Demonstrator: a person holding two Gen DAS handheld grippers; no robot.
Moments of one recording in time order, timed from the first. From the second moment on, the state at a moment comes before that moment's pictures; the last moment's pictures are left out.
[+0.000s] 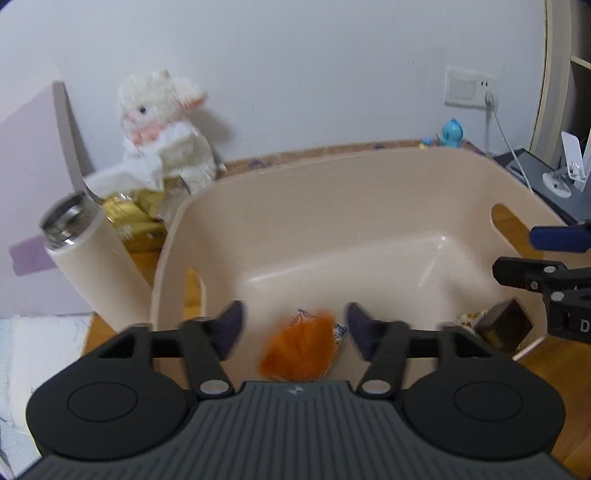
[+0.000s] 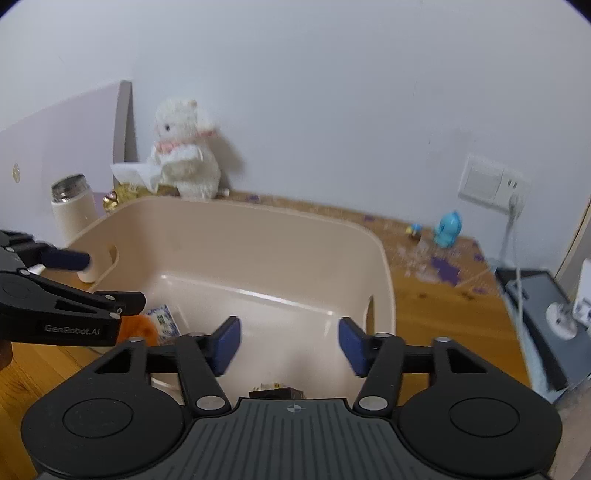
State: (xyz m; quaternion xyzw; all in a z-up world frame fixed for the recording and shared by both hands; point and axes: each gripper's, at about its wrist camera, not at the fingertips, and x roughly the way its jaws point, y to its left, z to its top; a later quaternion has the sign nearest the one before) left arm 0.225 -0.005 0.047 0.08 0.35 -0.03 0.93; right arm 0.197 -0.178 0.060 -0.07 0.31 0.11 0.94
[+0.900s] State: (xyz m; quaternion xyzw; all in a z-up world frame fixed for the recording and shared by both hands) left arm 0.115 0.035 0.048 0.08 0.35 -0.04 0.93; right arm 0.098 -0.193 0.039 -0.07 0.34 0.12 0.93
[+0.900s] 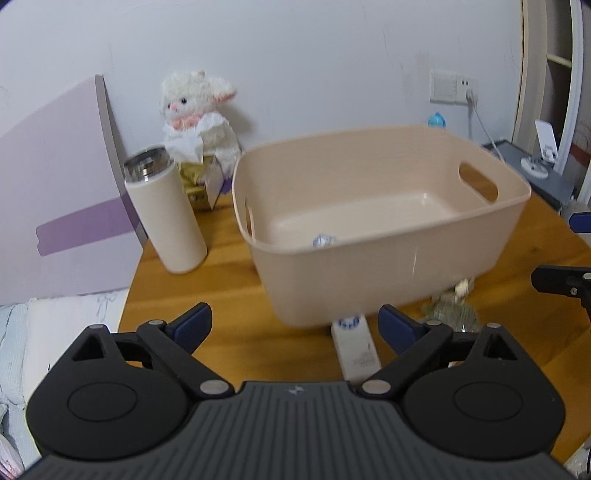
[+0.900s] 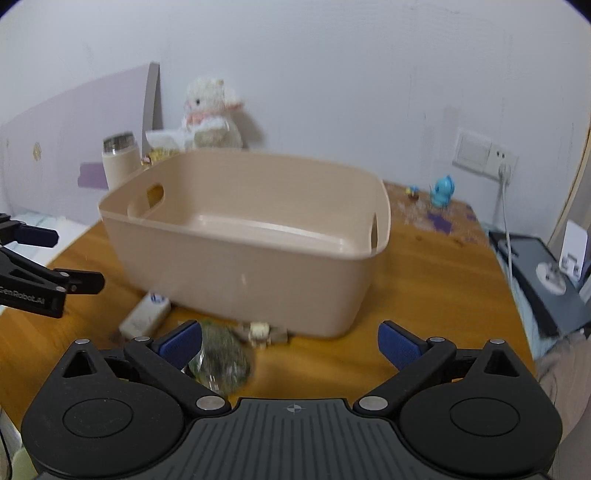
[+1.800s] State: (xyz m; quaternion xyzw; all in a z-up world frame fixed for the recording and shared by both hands) left arm 0.123 0.025 -0.032 0.05 0.43 -0.08 0.90; right arm 0.117 -0.170 -0.041 -0.08 0.43 0.15 0.88
